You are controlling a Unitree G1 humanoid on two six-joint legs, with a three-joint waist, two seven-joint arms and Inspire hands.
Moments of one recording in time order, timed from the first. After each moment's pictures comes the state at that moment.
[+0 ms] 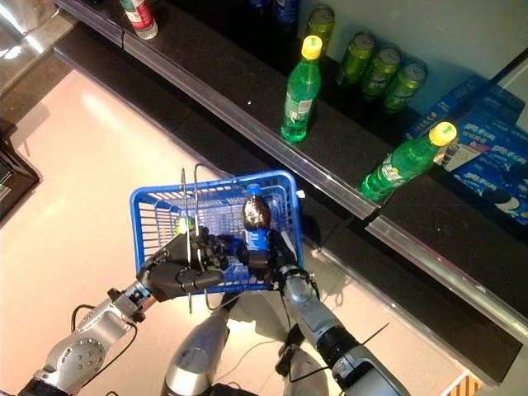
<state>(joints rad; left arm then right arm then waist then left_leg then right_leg) 0.00 0.60 -0.27 -0.10 -1.13 0.06 -0.52 -0.39 -0.26 0.57 0.58 0.42 -0.06 -0.23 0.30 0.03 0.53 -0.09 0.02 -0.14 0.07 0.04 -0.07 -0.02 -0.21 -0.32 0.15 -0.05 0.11</state>
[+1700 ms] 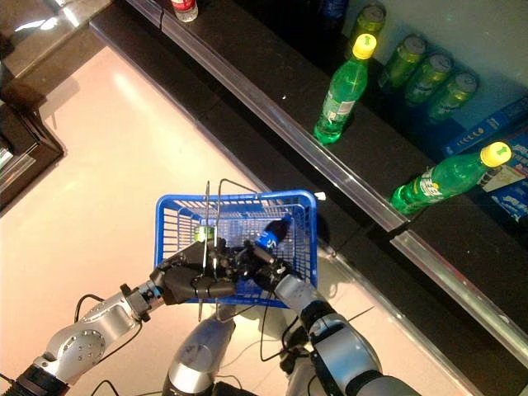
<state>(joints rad) -0.04 0.67 -0.38 -0.11 -1.14 0.18 -0.44 -0.66 -0.10 0.35 1.13 1.31 0.18 -0.08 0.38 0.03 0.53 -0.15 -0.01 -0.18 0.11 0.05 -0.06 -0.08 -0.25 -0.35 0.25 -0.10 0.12</state>
